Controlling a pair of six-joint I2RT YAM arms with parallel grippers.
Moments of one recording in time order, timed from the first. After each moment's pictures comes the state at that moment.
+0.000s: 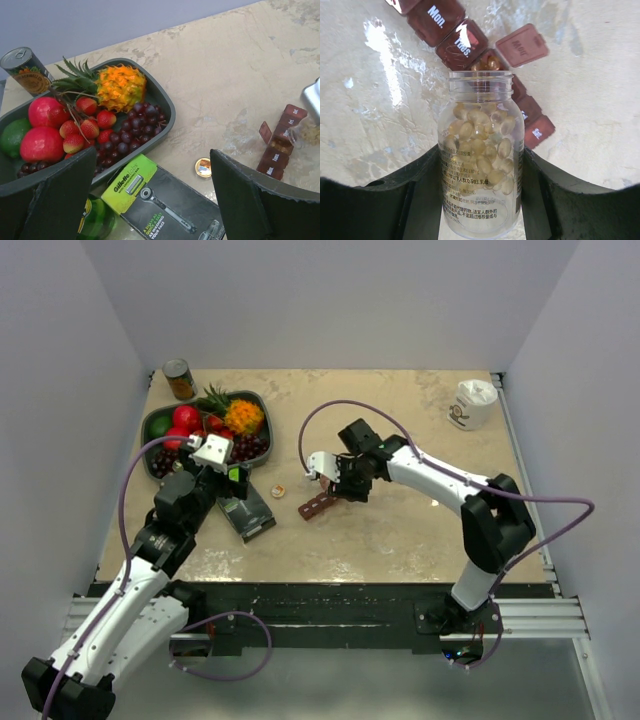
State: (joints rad) left arm -0.41 0.67 0.61 -0.08 -0.14 0.09; right arm 0.66 1.75 1.29 -0.68 -0.17 -0.85
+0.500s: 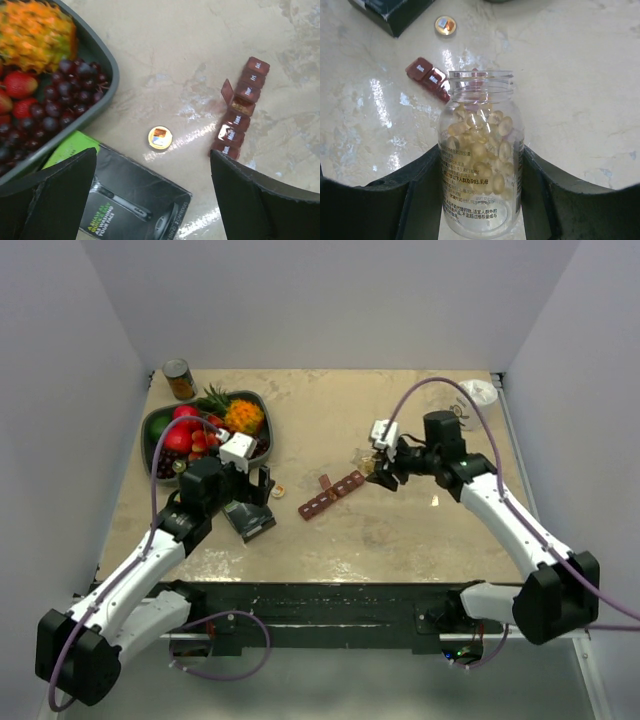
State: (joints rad) left arm -0.41 0.89 0.61 -0.09 0.03 -0.03; right arm 0.38 1.28 1.03 -0.44 -0.63 -0.68
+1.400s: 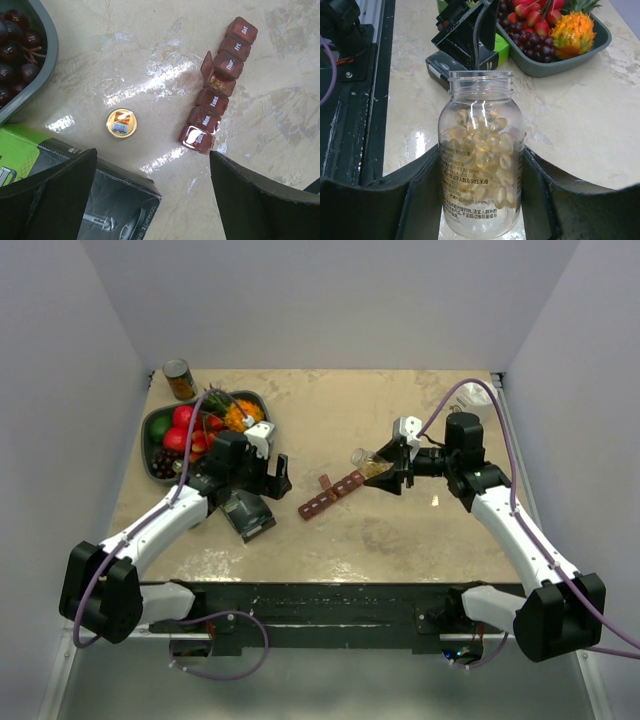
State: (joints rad) left arm -0.41 1.26 0.83 -0.27 0.20 -0.15; right arm 0.24 1.16 0.92 -0.22 -1.10 -0.46
